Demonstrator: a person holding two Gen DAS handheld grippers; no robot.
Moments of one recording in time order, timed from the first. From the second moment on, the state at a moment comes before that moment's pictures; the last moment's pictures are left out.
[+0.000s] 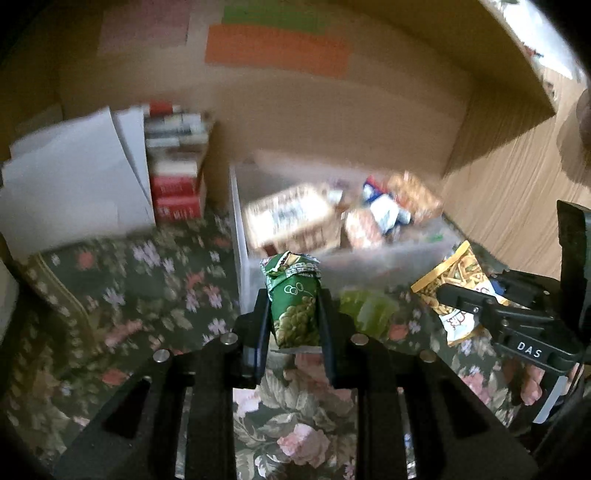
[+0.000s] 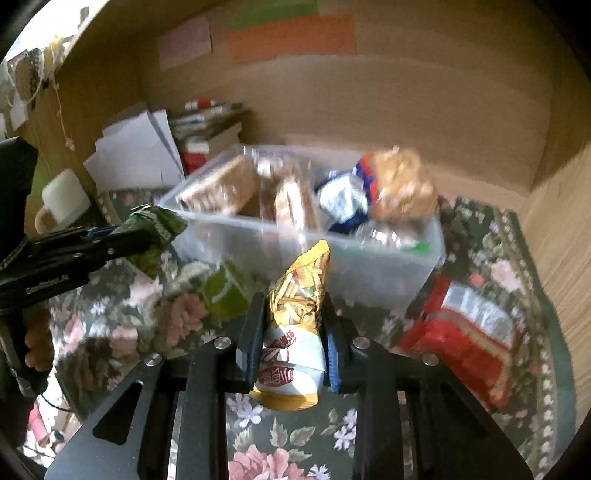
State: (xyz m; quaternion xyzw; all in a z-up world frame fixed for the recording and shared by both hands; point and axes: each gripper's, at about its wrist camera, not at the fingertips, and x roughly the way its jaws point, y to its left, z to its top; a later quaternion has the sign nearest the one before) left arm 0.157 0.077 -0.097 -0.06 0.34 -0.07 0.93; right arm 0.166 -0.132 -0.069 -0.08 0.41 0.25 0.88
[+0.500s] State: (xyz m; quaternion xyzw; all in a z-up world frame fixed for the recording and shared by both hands) left arm 0.189 0.079 -0.048 -0.06 0.29 -0.06 0.96; right arm 0.205 -0.119 -0.024 -0.08 0.35 0.25 0.90
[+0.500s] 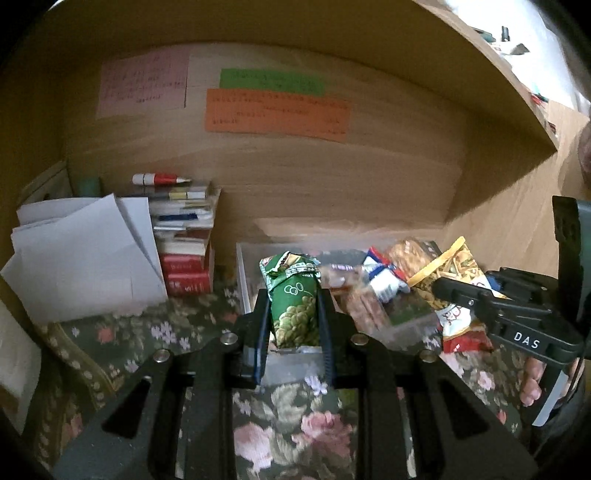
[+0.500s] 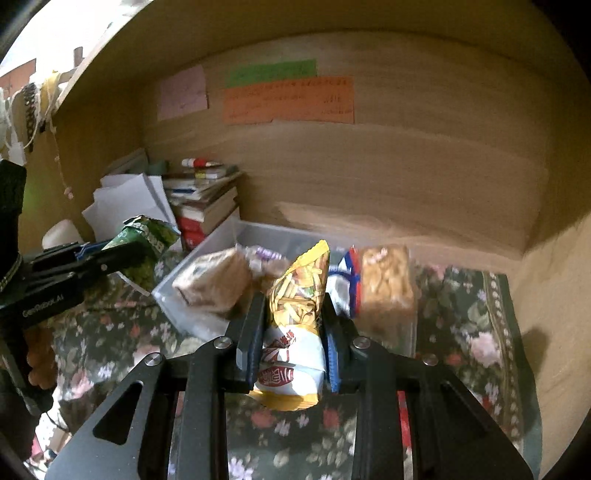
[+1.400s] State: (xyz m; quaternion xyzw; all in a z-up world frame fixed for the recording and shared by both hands) left arm 0.281 0.099 -0.088 -0.09 0.35 -0.05 0.93; right arm 0.297 -0.084 -0.052 -0.10 0.40 0.25 0.88
